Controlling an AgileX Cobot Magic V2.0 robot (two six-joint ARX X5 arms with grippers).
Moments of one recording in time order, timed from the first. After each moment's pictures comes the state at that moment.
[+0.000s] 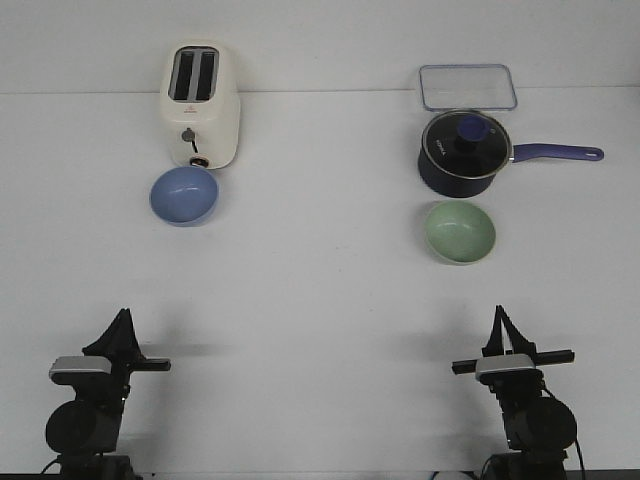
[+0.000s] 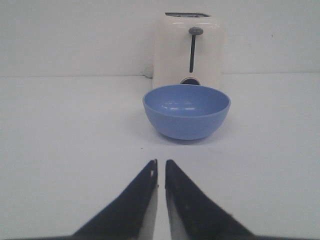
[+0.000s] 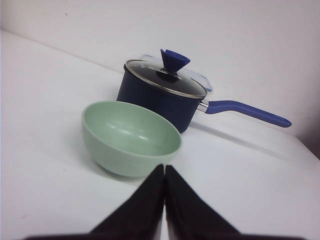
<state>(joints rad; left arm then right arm) -0.02 0.01 0.03 0.12 -0.03 0.01 0.05 0.00 0.02 0.01 0.03 -0.31</state>
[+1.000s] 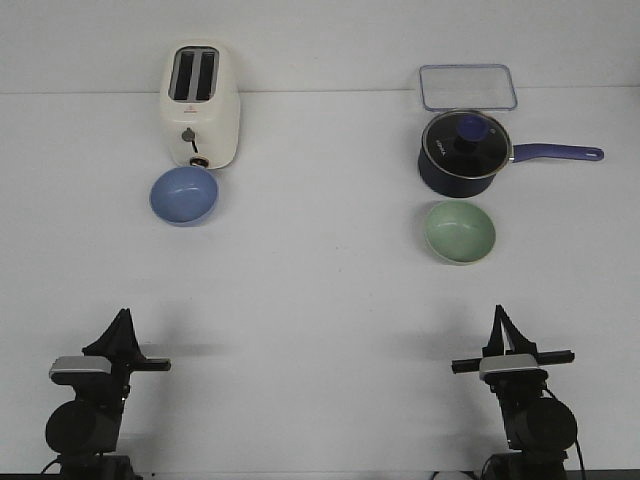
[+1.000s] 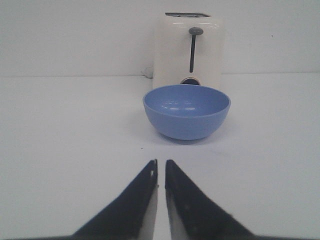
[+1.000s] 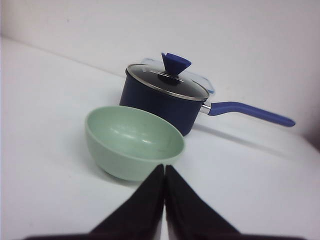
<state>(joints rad) -0.02 0.01 0.03 0.12 -0.03 0.01 0.05 0.00 0.02 0.02 0.02 -0.21</state>
